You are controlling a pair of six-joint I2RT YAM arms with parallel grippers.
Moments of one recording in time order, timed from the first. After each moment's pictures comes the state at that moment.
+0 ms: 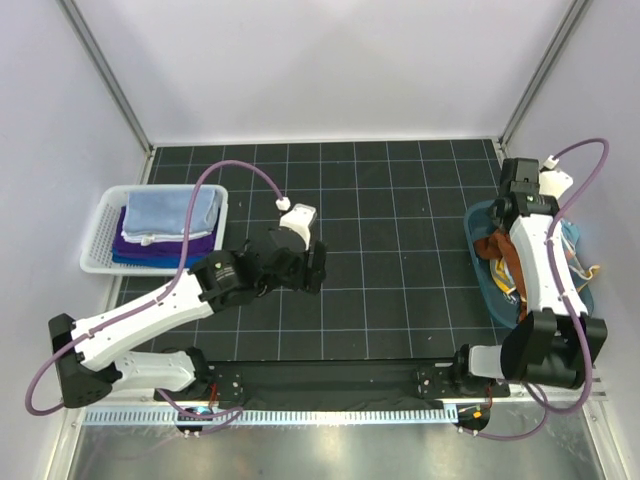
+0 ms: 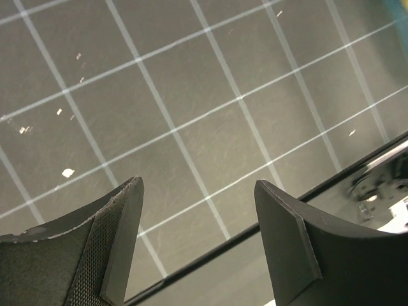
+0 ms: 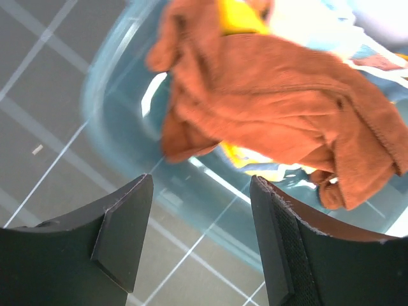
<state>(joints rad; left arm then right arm) -1.05 1.17 1.16 -0.68 -0.33 -0.53 -0.14 1.29 1.20 -0.80 0.52 0.57</state>
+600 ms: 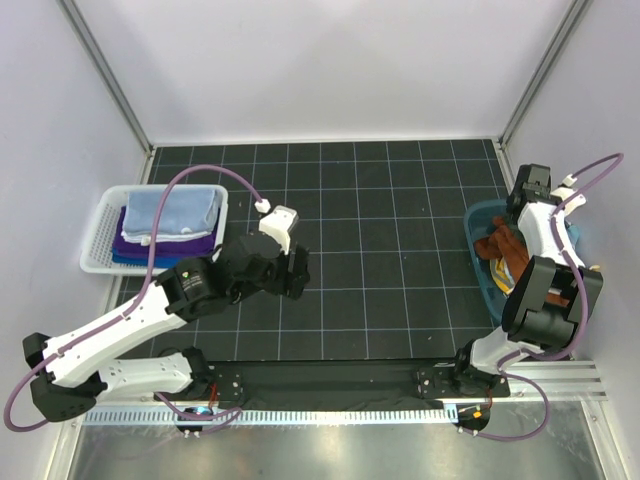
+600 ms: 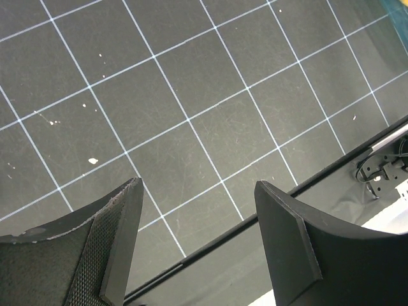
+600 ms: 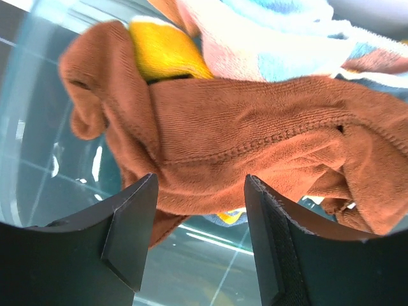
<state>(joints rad) -1.05 1.02 1.15 -0.78 -0.33 -0.47 -0.33 1.55 1.19 -0.67 0.55 0.69</state>
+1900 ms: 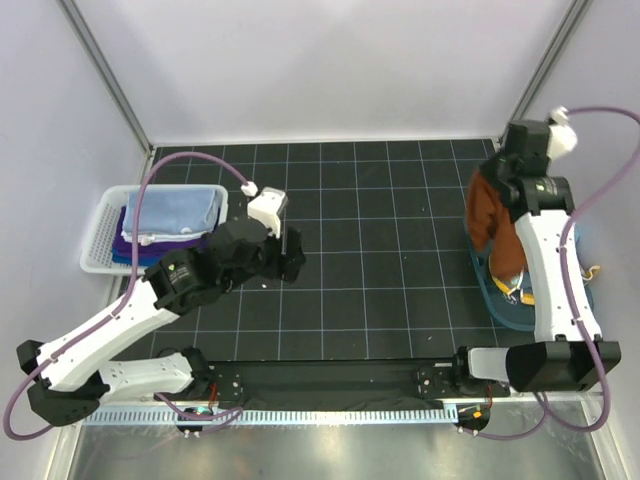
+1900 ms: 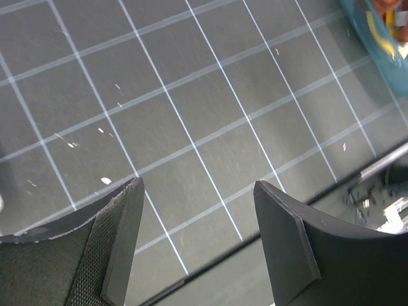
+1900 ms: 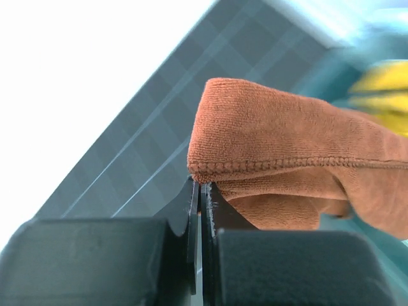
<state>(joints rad) -1.00 1.02 1.22 -0.78 -0.33 -0.44 -0.08 1.27 1.46 -0.73 0.32 0.74</state>
